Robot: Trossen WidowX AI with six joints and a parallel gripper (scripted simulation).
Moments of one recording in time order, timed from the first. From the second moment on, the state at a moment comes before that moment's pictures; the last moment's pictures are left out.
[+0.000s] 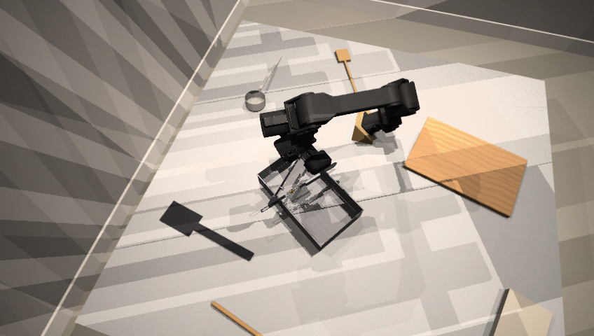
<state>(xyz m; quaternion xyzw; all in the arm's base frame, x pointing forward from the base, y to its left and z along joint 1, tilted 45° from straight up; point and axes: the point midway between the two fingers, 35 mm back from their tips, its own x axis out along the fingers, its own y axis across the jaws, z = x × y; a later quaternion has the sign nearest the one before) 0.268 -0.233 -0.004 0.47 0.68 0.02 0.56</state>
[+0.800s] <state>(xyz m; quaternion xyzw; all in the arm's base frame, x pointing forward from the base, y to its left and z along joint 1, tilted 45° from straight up) 0.296 -0.212 -0.046 0.41 0.69 0.11 0.59</state>
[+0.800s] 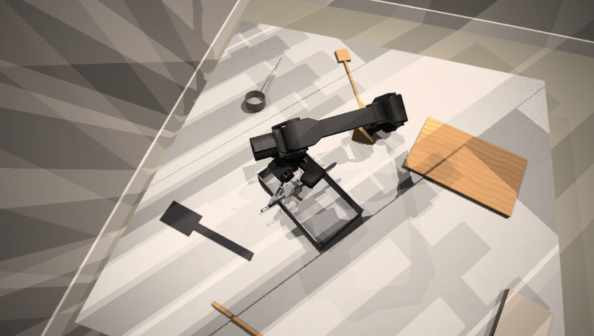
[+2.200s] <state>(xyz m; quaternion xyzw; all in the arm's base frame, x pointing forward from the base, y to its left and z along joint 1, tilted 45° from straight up) 0.300 -0.165 -0.096 0.41 0.69 0.11 0.59</state>
